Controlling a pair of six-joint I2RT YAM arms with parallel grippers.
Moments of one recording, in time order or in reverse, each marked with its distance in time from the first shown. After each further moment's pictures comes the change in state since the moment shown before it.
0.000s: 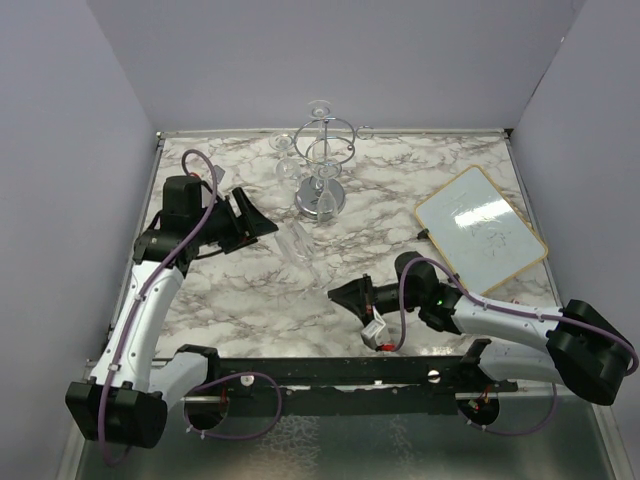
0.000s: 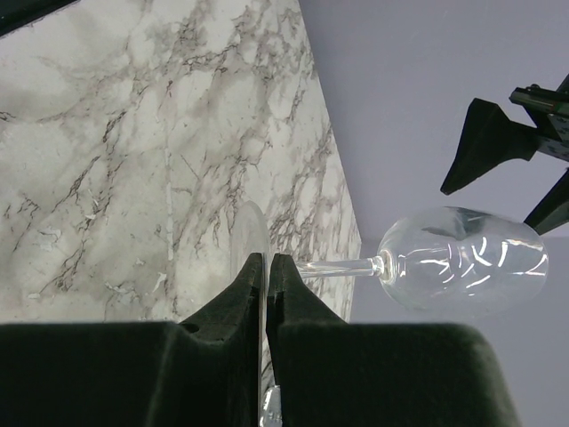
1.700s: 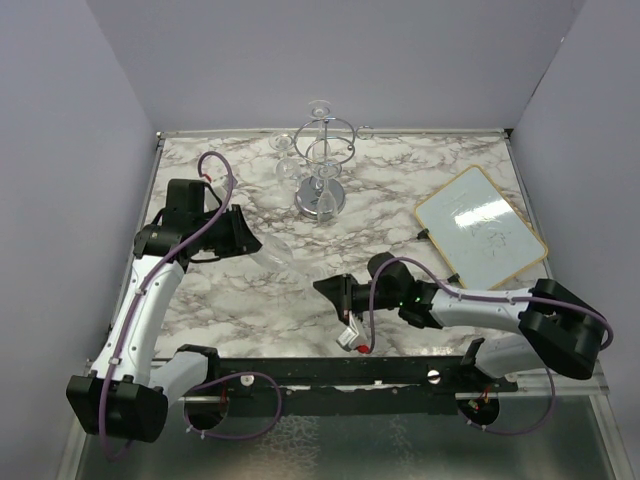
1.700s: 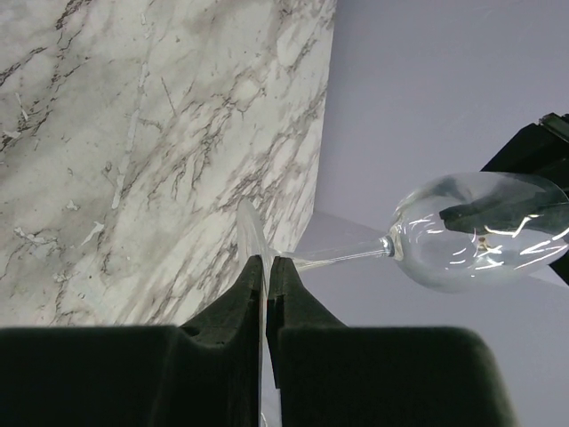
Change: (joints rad) left arm 0.001 0.039 0.032 -0.169 -0.009 0.314; right arm 0.100 0.172 0.114 -0.034 0.275 -0.349
